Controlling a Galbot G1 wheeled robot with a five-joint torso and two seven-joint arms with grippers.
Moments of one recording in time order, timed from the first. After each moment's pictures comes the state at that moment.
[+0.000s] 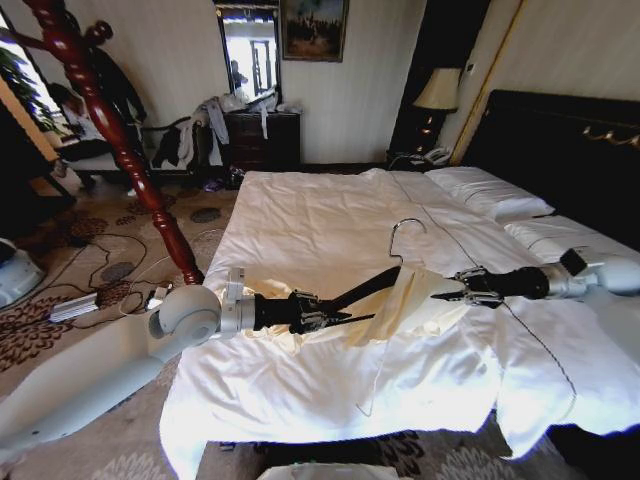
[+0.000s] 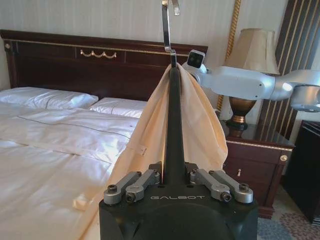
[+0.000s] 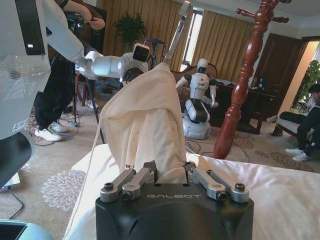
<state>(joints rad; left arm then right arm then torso) 0.45 -0.57 0.26 -2.18 -1.12 0.39 0.43 -0.84 0.31 0.40 1.50 1.02 0.16 -1.54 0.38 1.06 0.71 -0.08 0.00</state>
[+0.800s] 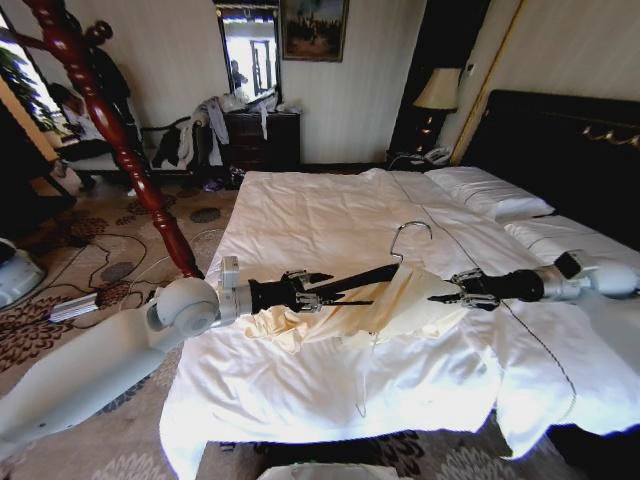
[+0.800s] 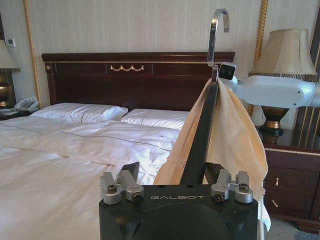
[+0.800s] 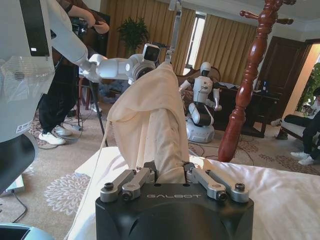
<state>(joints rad) 0.45 -0.57 0.23 -2.15 -1.08 0.36 0.36 -0.86 0.33 0.41 1.51 1.02 0.16 -1.54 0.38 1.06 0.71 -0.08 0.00</state>
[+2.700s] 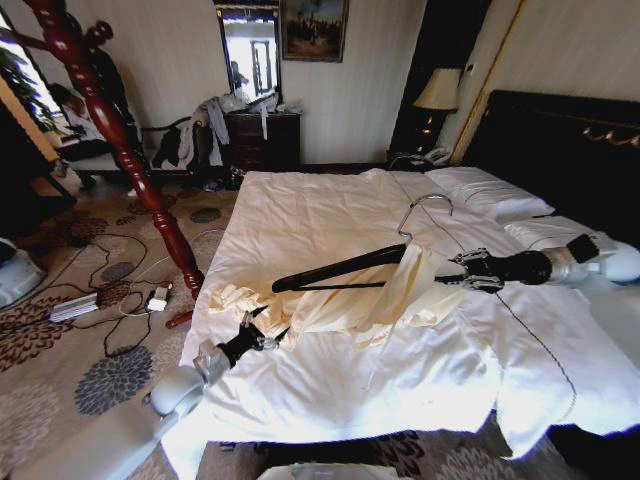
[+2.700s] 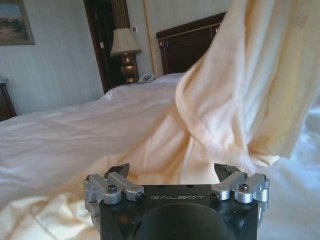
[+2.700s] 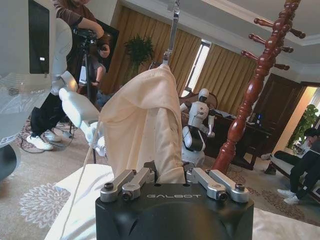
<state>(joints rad) 1.29 -0.63 -0.09 -2.00 -0.50 -0.08 0.07 -0.77 0.37 0.44 1.54 1.05 0.18 -1.54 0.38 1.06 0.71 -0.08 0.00</state>
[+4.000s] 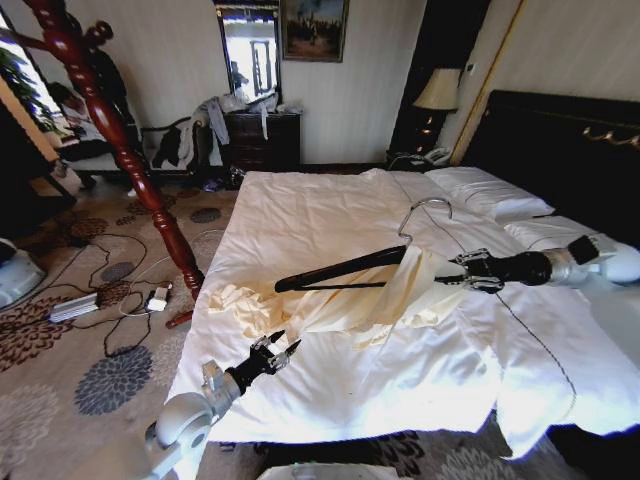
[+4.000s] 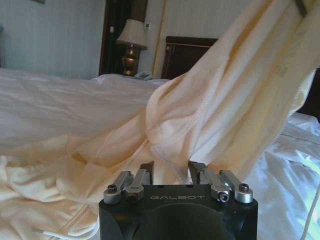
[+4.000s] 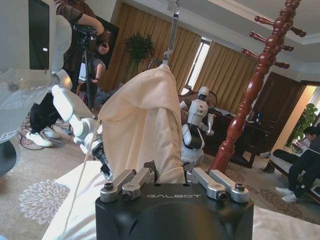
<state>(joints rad) 1.33 -0.69 -0.04 -2.07 -0.75 -0.03 0.06 -0.77 0.37 0.43 1.54 1.05 0.19 -1.54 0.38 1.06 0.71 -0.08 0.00</state>
